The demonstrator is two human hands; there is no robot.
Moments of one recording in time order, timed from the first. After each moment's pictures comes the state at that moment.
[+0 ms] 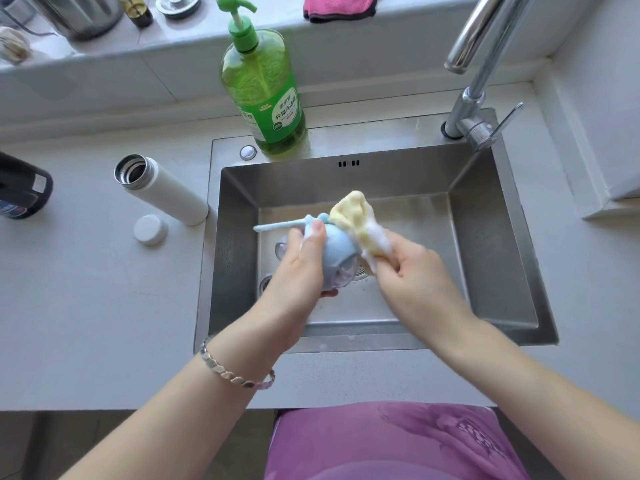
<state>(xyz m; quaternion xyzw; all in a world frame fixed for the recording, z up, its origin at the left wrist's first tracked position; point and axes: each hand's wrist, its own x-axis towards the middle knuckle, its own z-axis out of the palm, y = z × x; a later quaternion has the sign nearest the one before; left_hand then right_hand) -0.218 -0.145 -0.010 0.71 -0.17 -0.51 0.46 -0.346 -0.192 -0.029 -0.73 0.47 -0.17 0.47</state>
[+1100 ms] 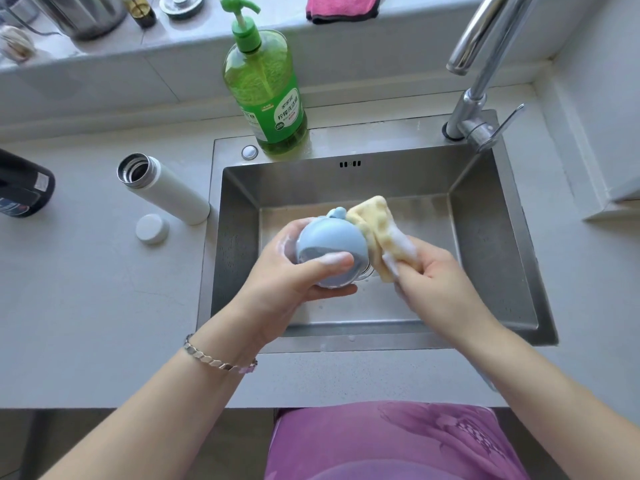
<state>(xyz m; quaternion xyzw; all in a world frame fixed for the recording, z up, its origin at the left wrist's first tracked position) -0.198 -0.134 -0.007 0.60 -0.19 -0.60 0.49 -0.356 -0.192 -0.017 -0.62 0.46 -0.19 0.61</state>
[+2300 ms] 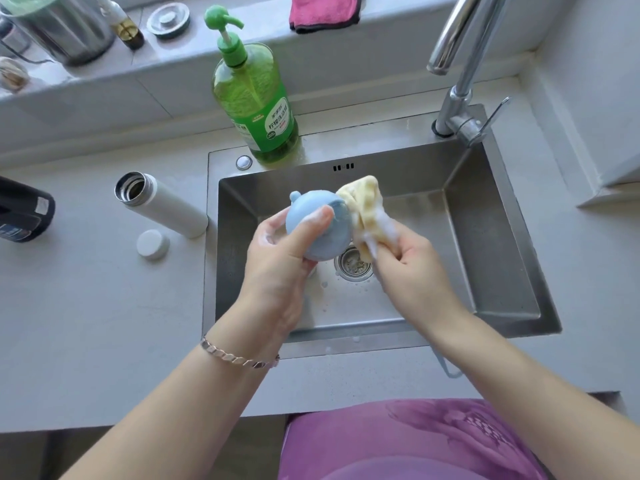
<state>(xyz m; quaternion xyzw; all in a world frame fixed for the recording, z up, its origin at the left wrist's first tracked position) -0.209 -0.154 0.008 0.64 -0.06 -0.51 0.57 -0.334 -0.191 -0.015 -0.60 0.46 -0.26 0.60</state>
